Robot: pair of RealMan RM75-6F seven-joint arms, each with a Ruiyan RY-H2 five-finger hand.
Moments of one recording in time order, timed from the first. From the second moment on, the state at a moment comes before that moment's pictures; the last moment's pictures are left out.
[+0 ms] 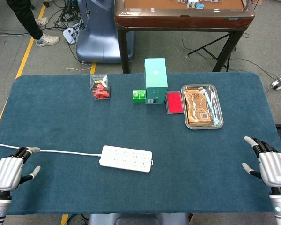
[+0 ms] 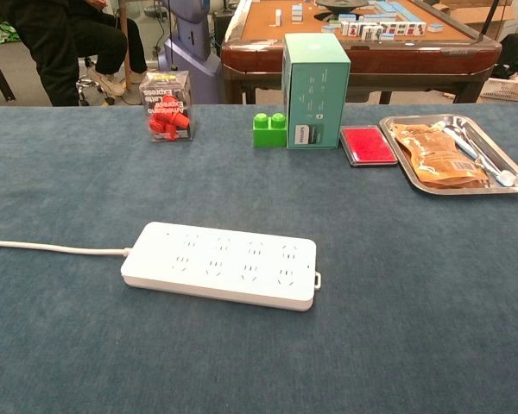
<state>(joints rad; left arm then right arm) -0.13 -1.15 -0.03 -1.64 1.57 1.48 0.08 0.06 -1.14 0.06 -1.59 -1.50 1.50 -0.11</state>
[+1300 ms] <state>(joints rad) -0.57 -1.16 -0.07 -2.03 1.58 0.91 0.19 0.03 -1.06 0.07 -1.70 -1.50 1.54 -0.11</state>
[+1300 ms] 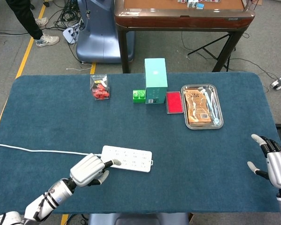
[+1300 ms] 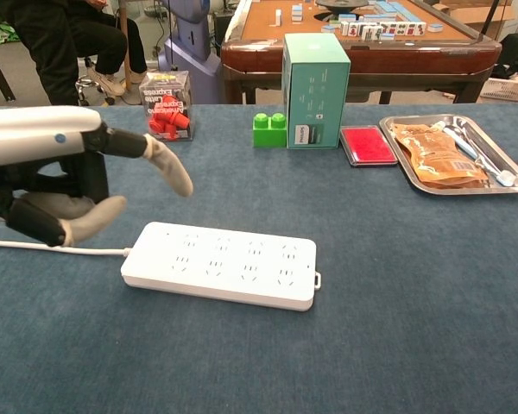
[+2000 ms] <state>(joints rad) -0.65 -1.34 -0.07 -1.88 1.43 0.89 0.47 0.04 -1.06 0.07 -1.69 -1.50 1.52 -0.11</state>
